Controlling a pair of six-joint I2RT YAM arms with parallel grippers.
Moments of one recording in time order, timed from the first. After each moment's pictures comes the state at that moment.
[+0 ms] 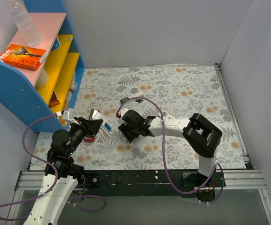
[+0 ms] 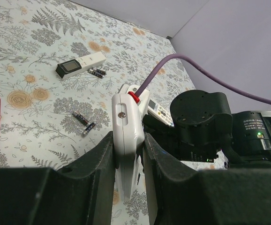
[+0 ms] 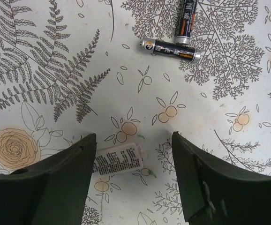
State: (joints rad) left arm -0.27 0.29 0.43 -0.18 0.22 -0.63; right arm 1.04 1.86 1.15 -0.24 0.12 0.15
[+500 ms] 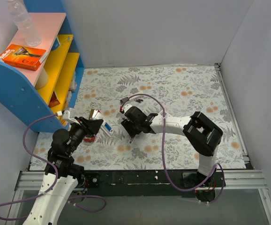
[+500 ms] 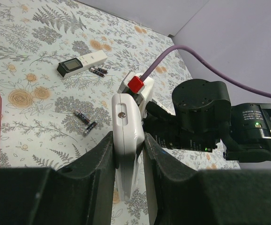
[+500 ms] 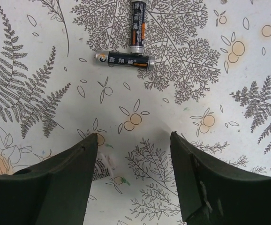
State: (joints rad) left arm -0.27 0.30 0.43 -0.18 0.22 -0.63; right arm 0.99 1.87 1.15 -0.23 0.16 0.16
